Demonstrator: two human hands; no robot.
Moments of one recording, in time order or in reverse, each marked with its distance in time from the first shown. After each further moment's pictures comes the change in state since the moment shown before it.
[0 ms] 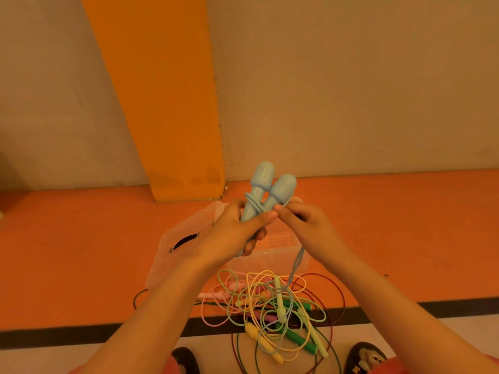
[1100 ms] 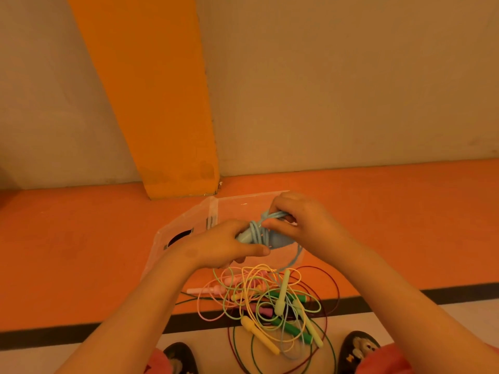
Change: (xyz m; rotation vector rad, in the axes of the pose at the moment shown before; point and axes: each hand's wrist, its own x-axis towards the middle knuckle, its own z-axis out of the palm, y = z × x) left_hand 0.003 -0.009 -0.011 0.614 -0.338 -0.122; right_hand 0.004 -0.001 -0.020 -0.572 -0.168 -0.397
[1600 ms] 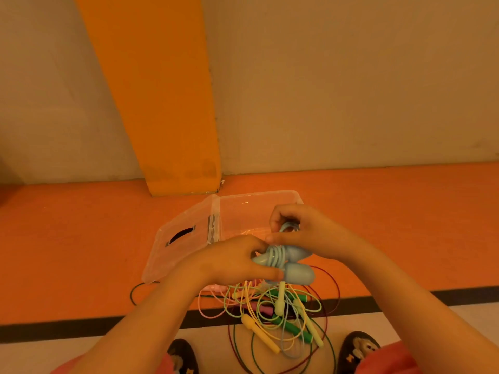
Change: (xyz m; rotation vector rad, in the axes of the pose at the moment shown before) left_hand -0.011 0.003 0.020 0.290 -0.026 0.001; right_hand -0.008 -0.005 -0.004 0.485 -0.303 0.274
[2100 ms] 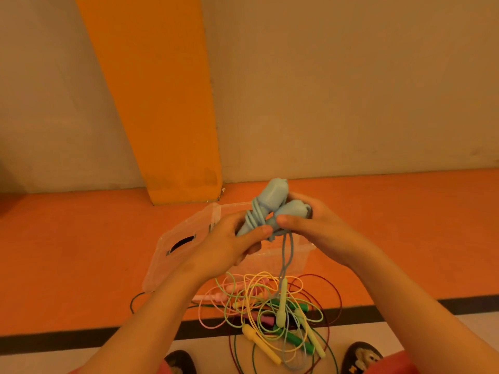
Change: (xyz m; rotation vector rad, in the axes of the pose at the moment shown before) left_hand -0.002 0.006 -0.013 -0.711 0.333 0.246; right_hand 0.000 -0.014 -0.009 0.504 0.171 0.002
